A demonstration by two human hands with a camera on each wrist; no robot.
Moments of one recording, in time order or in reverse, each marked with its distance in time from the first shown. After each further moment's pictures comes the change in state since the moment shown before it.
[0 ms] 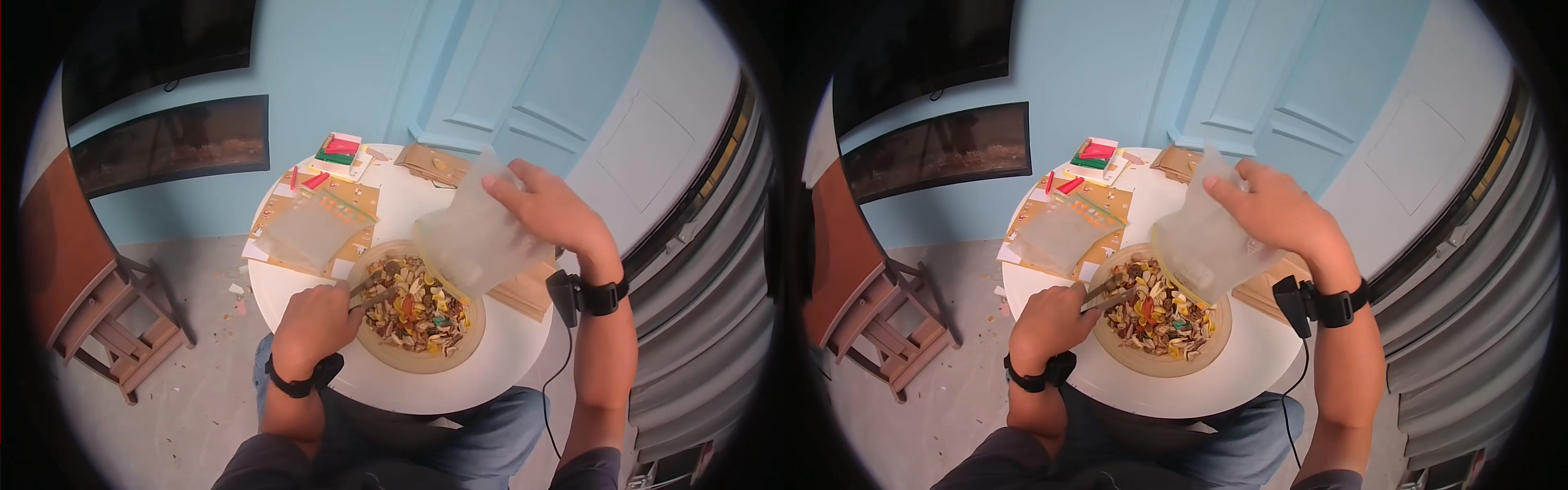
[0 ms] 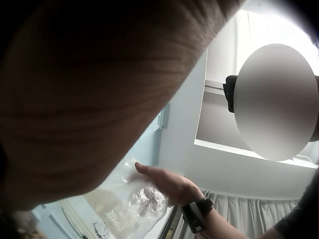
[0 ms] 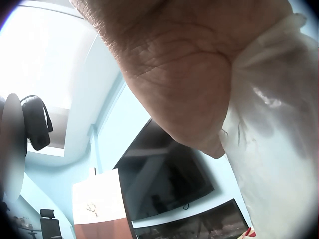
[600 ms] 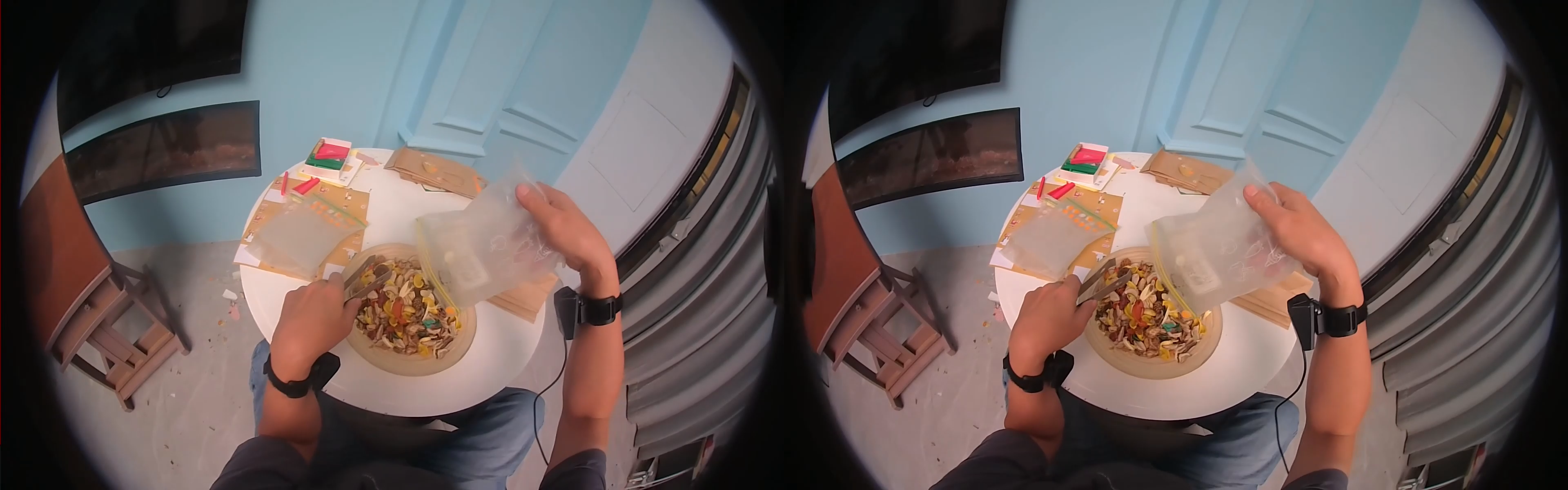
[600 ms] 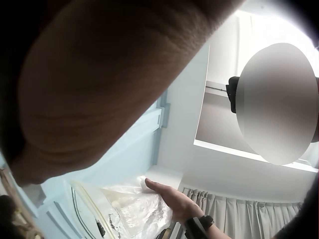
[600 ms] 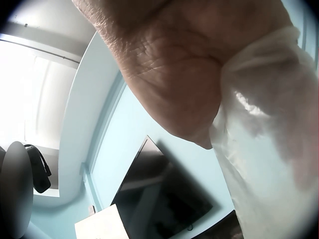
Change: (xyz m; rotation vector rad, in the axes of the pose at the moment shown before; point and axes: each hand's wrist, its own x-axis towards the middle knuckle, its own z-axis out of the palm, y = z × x) left_hand 0.010 0.010 0.000 -0.042 0.080 -0.007; right_hand -0.010 0.064 -0.004 0.377 0.005 0.015
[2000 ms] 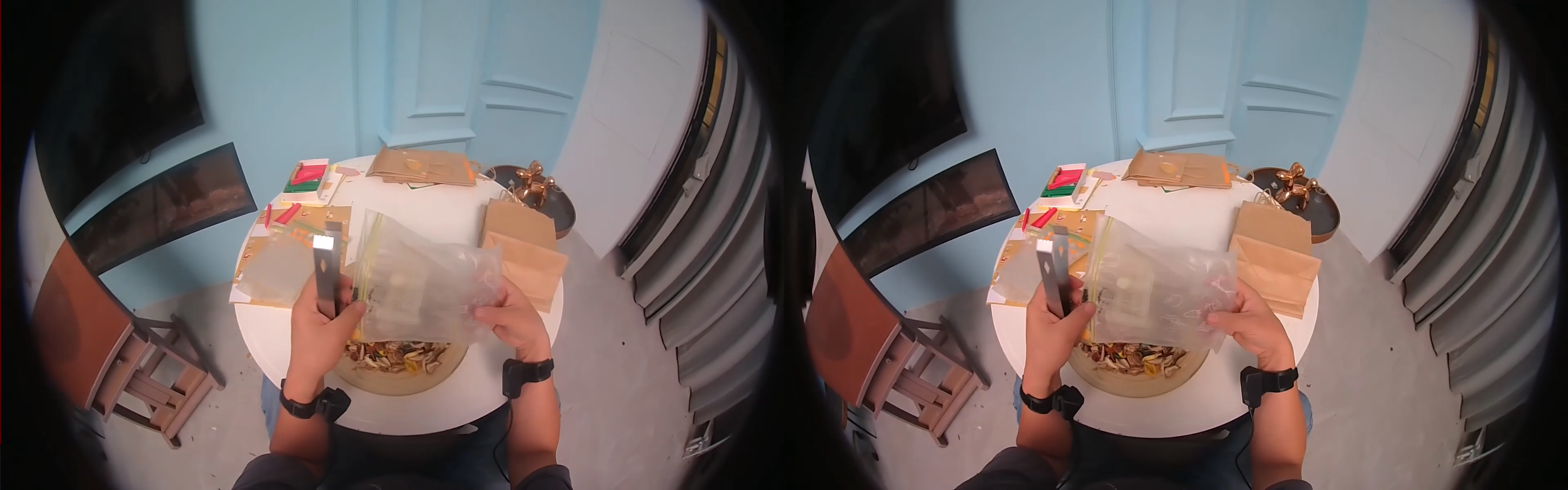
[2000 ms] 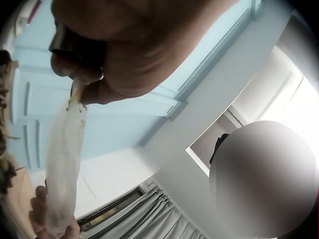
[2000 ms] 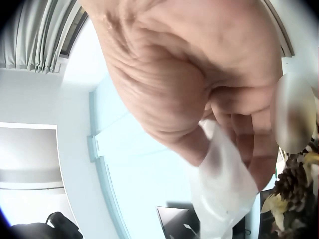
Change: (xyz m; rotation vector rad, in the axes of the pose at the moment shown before) left_hand 0.025 0.049 0.046 -1.090 0.194 -0.053; right_hand -0.043 0.239 0.109 1.154 -0.276 -0.022
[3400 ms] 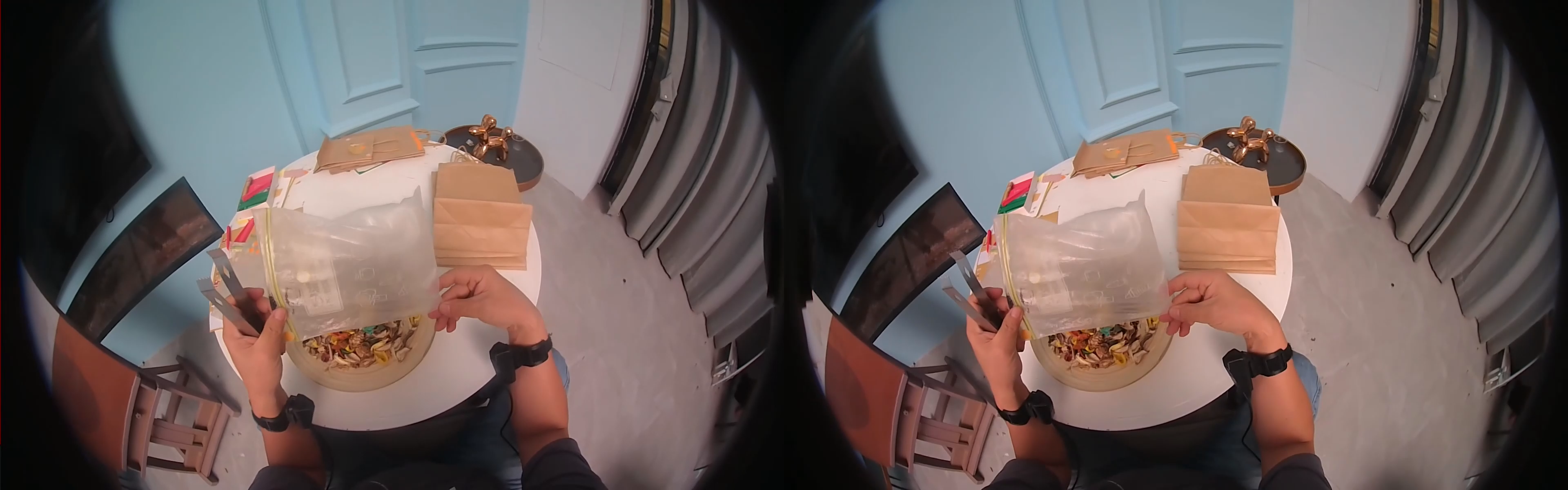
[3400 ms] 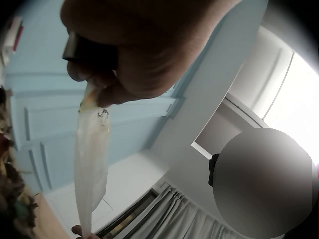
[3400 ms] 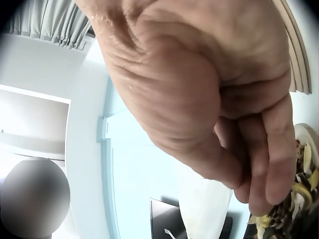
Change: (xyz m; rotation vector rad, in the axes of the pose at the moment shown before) left_hand -0.005 -0.002 -0.021 0.066 0.165 0.147; right_hand -0.034 -0.023 0.011 -0.266 -0.041 0.087
